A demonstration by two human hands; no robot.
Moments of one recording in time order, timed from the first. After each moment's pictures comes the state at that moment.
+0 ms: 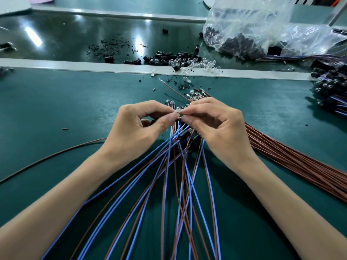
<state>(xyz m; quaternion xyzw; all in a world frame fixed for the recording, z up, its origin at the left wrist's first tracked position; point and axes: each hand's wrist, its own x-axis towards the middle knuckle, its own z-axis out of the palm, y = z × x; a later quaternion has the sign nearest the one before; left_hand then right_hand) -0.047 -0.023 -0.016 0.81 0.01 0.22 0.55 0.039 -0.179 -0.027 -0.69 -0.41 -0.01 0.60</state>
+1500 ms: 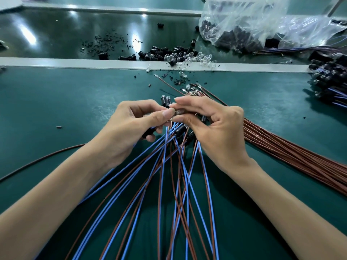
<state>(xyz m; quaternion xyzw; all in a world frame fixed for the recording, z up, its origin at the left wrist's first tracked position) -0.050 -0.031 -0.001 0.69 0.10 0.07 0.72 0.027 -0.175 -0.027 -0.69 -0.41 -0.11 0.59</state>
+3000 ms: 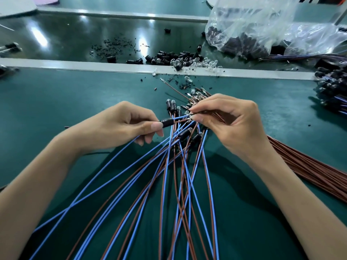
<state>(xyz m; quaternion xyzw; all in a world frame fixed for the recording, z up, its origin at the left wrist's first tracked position) -0.054 0.014 0.005 0.85 -0.02 -0.05 0.52 0.054 -0.195 -0.015 -0.70 -0.47 -0.04 0.53</state>
